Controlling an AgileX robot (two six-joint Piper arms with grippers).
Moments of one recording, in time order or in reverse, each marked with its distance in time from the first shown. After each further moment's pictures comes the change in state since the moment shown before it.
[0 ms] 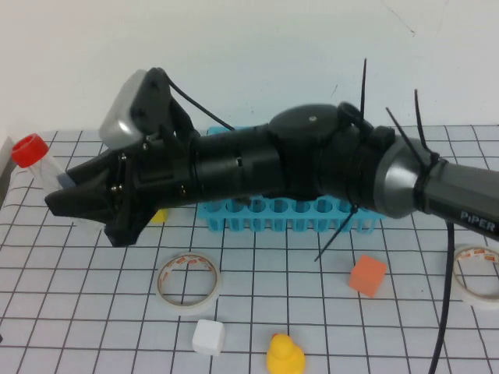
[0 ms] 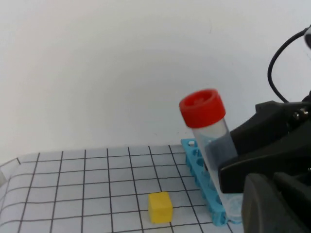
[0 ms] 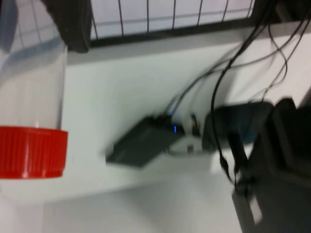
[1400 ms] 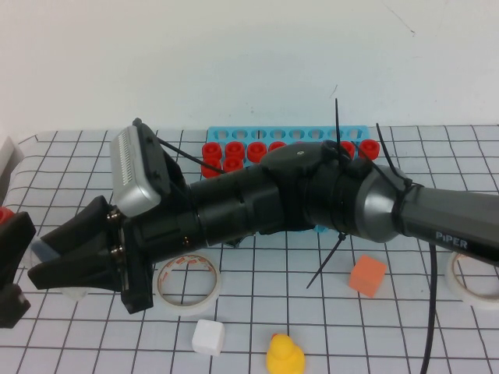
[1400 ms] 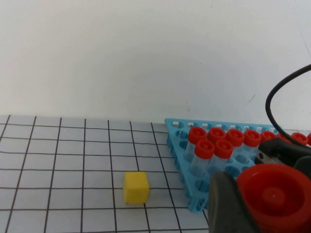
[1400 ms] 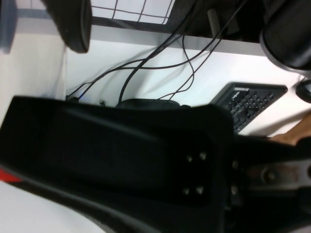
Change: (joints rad) right arm 0.024 0.040 0.073 0.116 0.297 -0.247; left arm 0.000 0.144 -0.001 -0.249 -0.033 0.127
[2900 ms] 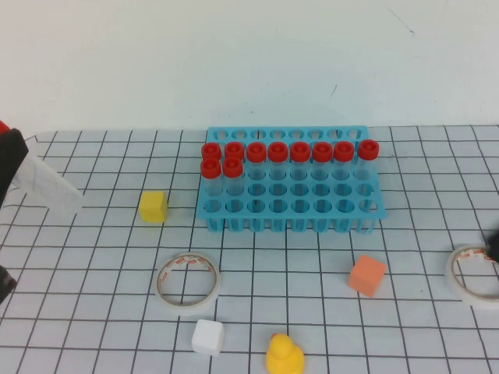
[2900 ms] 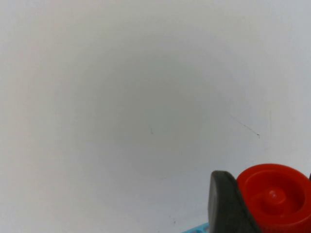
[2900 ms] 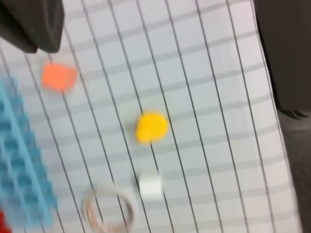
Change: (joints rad) right arm -0.187 -1.032 0.311 -1.487 0.230 1.198; left arm 0.000 0.001 -0.127 -0.829 0.114 1.122
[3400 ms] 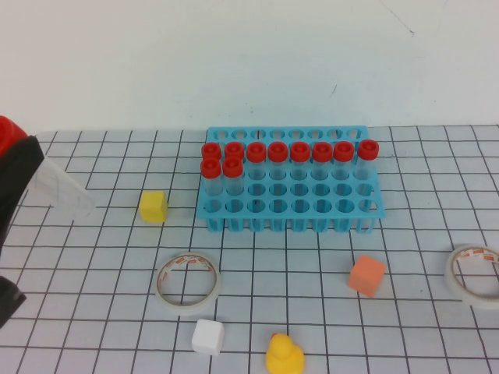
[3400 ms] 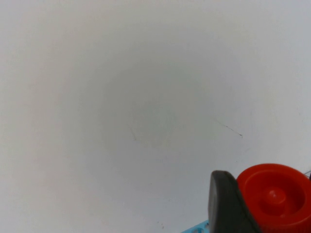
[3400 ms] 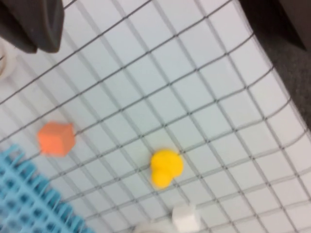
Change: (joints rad) right arm 0.000 -0.621 0.701 -0.090 -0.313 0.245; left arm 0.000 0.000 0.000 -0.004 0.062 0.040
